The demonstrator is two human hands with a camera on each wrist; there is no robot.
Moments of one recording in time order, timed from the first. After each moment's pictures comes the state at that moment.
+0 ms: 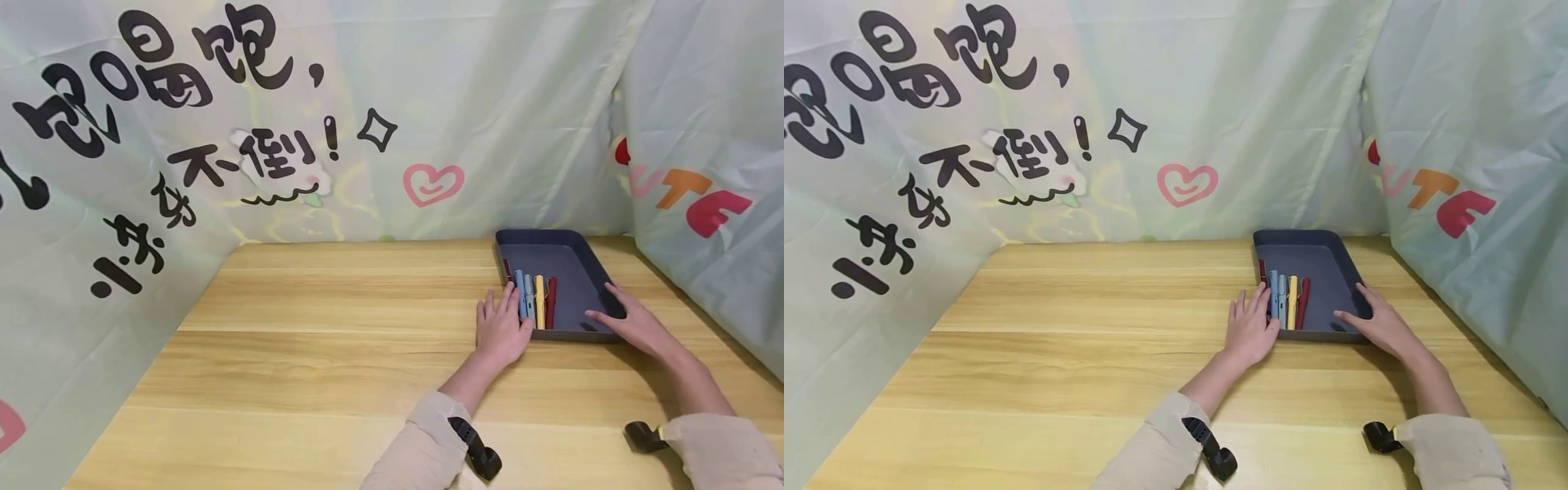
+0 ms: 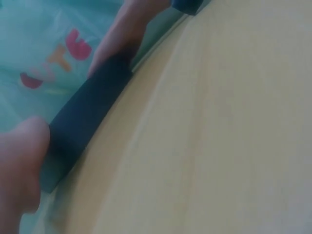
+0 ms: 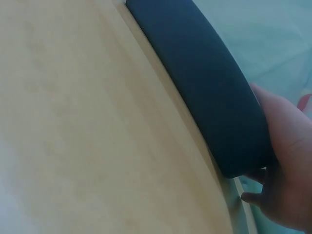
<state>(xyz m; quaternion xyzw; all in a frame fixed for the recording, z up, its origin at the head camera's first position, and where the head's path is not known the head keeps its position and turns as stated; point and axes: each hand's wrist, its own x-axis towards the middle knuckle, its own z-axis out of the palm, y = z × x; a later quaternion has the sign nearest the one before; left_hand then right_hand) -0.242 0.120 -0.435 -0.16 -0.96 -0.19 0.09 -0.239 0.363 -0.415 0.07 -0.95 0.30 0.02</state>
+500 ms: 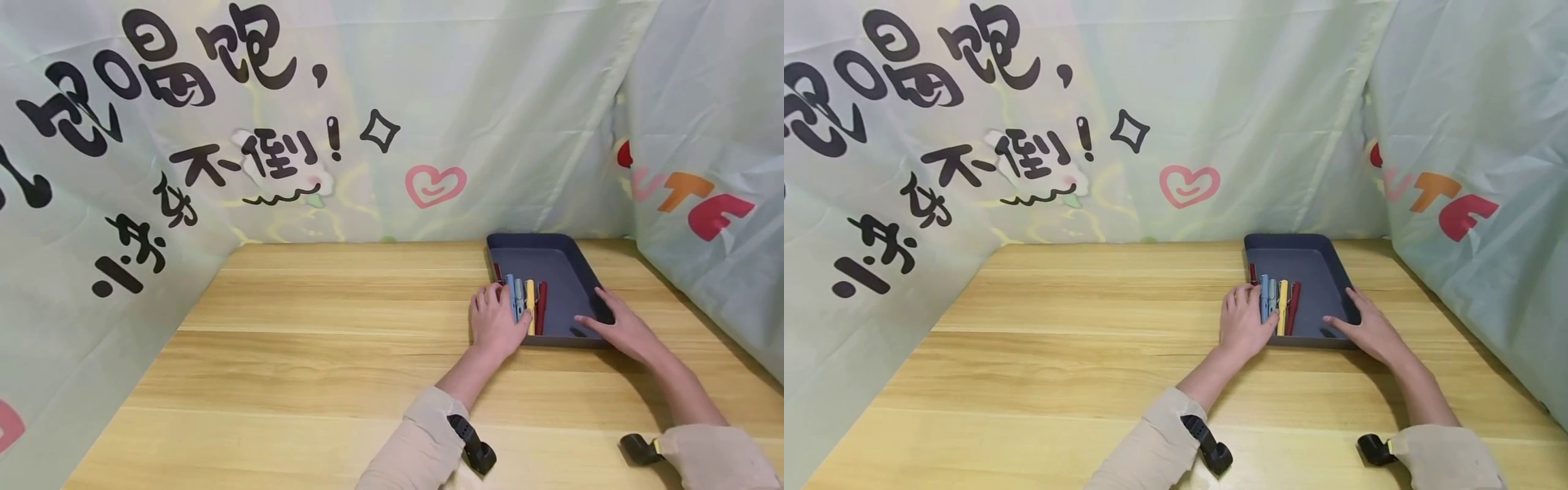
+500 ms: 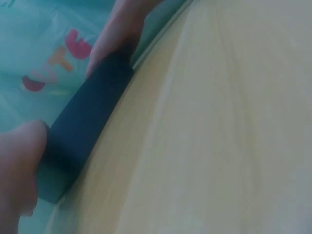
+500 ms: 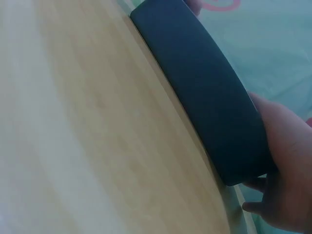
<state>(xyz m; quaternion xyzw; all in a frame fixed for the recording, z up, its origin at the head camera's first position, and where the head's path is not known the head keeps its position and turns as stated) -0.249 0.112 -0.424 -0.11 -0.97 -0.13 0.15 -0.234 0.341 -0.415 0.07 -0.95 0.29 0.02</state>
